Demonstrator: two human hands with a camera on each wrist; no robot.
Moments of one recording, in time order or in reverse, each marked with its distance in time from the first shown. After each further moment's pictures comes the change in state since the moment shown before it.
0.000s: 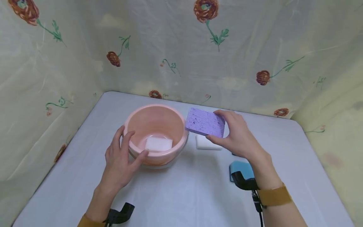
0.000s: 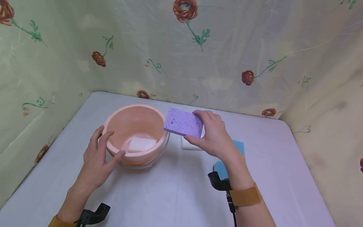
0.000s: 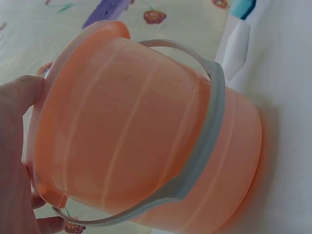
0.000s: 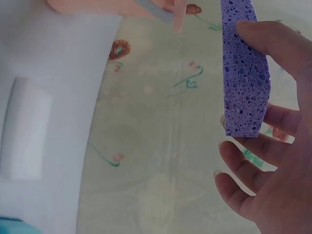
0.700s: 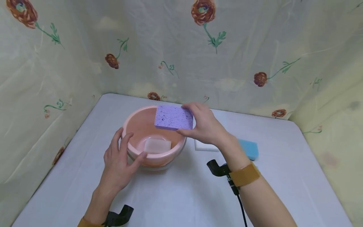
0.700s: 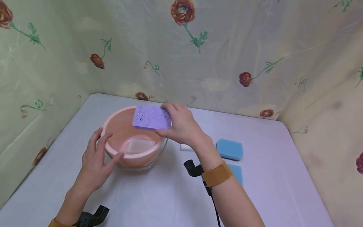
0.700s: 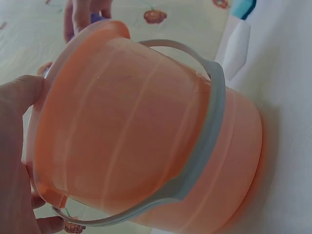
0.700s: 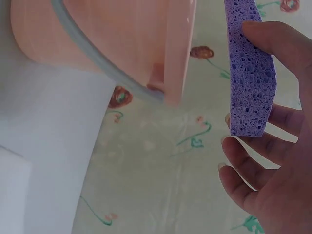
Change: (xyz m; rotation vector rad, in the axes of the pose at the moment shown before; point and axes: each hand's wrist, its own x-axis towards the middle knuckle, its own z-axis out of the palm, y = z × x) left_hand -0.001 0.004 0.000 0.022 -0.010 -0.033; right_hand 0.056 -0.048 0.026 0.021 -0.134 -0.085
